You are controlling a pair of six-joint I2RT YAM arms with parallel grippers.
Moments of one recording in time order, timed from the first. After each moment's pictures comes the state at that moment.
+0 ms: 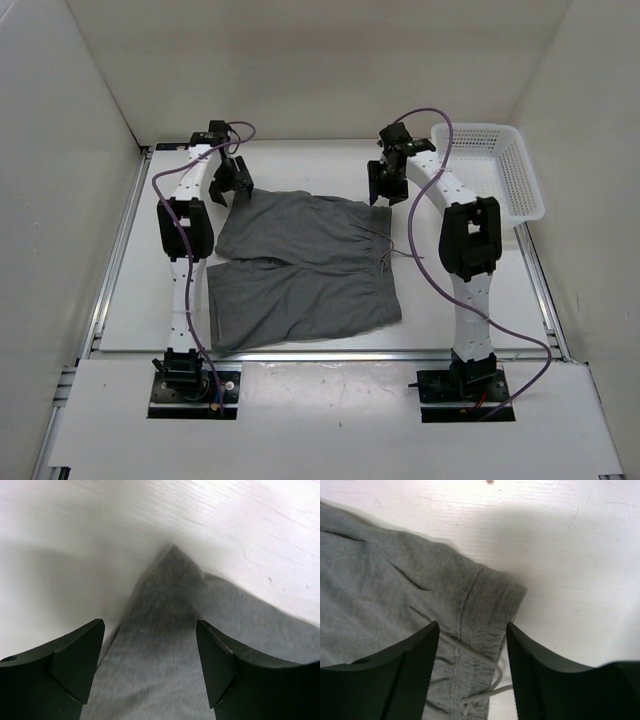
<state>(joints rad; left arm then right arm) -0.06 2.59 2.49 -1.17 -0.01 -0.43 0.33 2.19 1.96 -0.89 -0.05 0.23</state>
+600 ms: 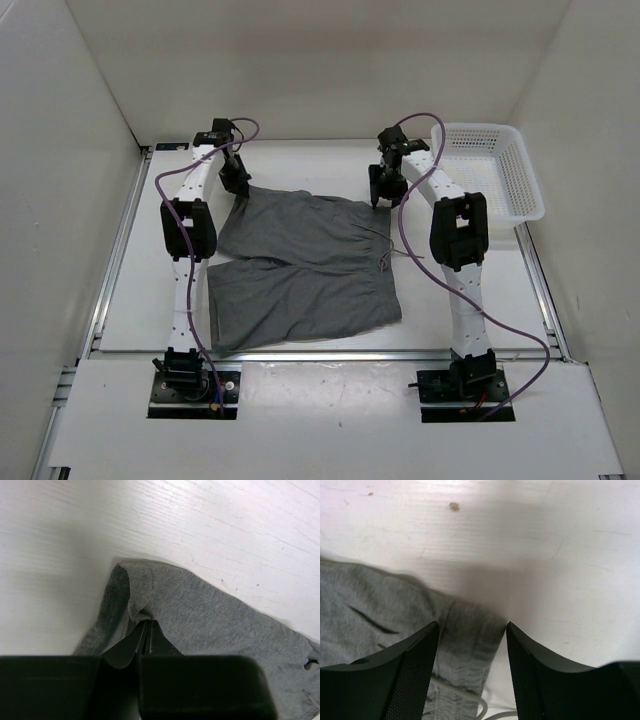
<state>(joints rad) -0.07 2.63 2.53 -1.12 0.09 -0.46 0.31 2.38 2.12 -0.96 -0.01 0.20</state>
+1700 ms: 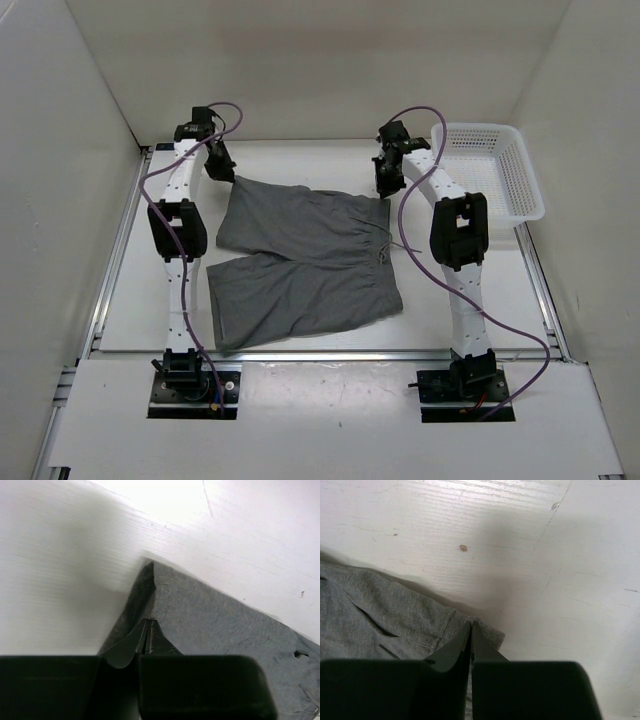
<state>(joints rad) -0.01 2.60 2.57 -1.08 0.09 -0.41 0.30 2.39 2.15 -0.87 0.00 0.15</state>
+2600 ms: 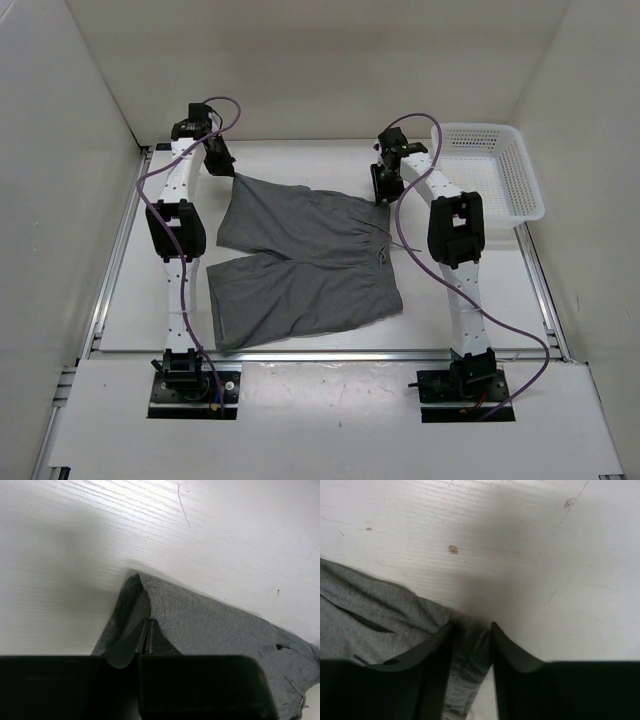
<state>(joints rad) 0.01 2.58 2.60 -1.05 0.14 -0.41 0.29 2.45 2.16 -0.86 -0.02 0.10</state>
